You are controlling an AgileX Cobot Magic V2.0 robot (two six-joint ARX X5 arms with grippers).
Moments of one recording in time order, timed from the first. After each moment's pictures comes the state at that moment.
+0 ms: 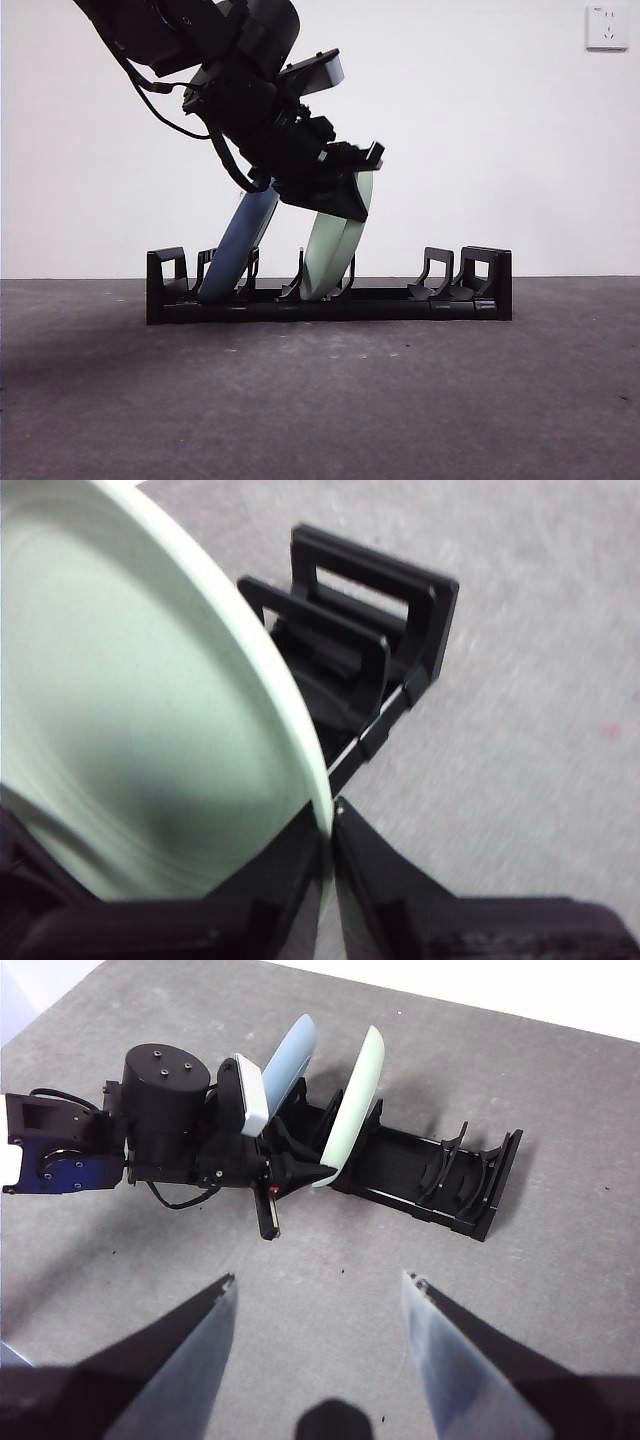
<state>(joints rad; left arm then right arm) -0.61 1.87 1.26 0.11 0.13 0.16 0.44 1.11 1.82 -1.32 -0.11 0.00</state>
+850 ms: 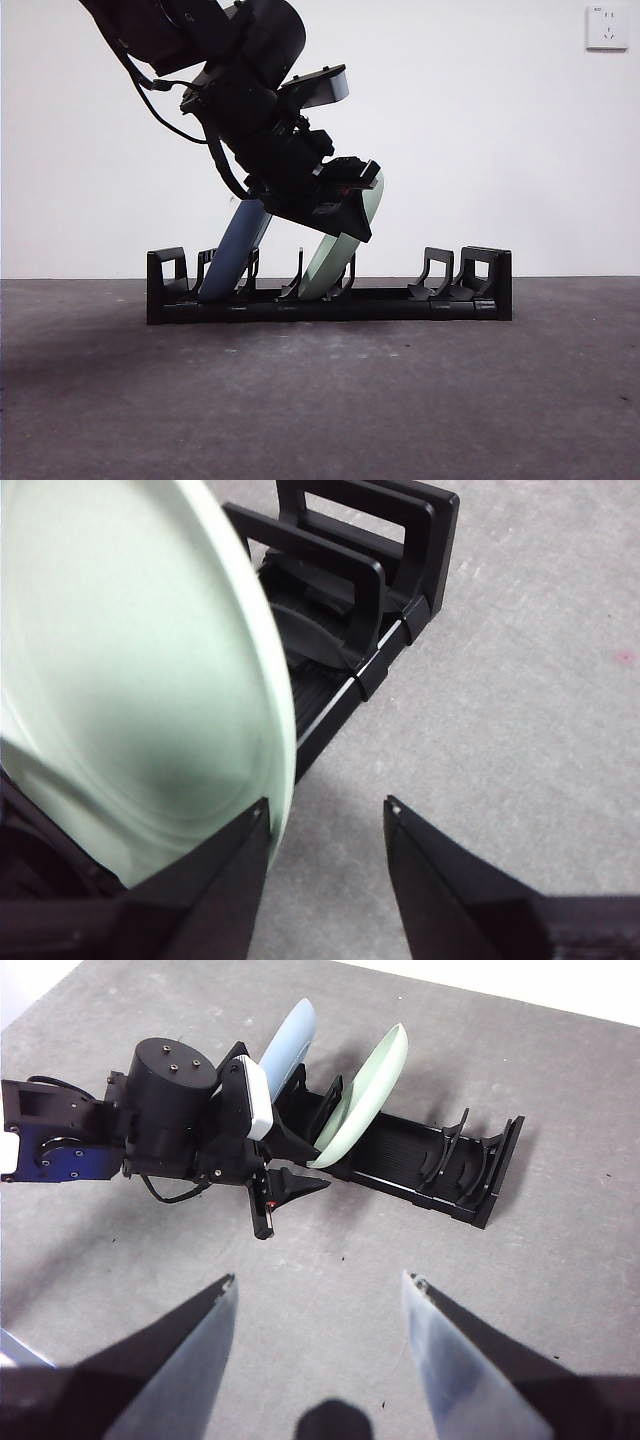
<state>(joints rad) -0.63 1.88 1.27 0.00 0.10 0.19 0.44 1.11 1.82 -1.34 -0.11 0.00</state>
